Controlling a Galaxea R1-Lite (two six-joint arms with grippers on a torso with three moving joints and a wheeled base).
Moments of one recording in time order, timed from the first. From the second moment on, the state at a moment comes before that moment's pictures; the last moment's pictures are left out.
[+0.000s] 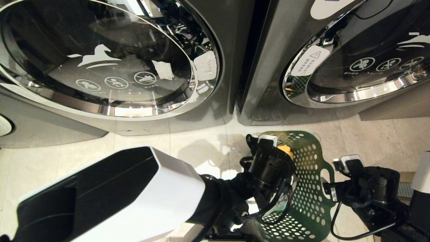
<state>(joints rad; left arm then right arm) -1.06 2.27 -1.42 -0.50 0.40 -0.27 0.15 2.03 -0.21 -1.48 -0.42 -0.19</state>
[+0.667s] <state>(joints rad) -0.97 2.03 -1.12 -0.51 0.49 -0.28 0.22 1.84 -0.12 -1.49 -0.28 -0.18</state>
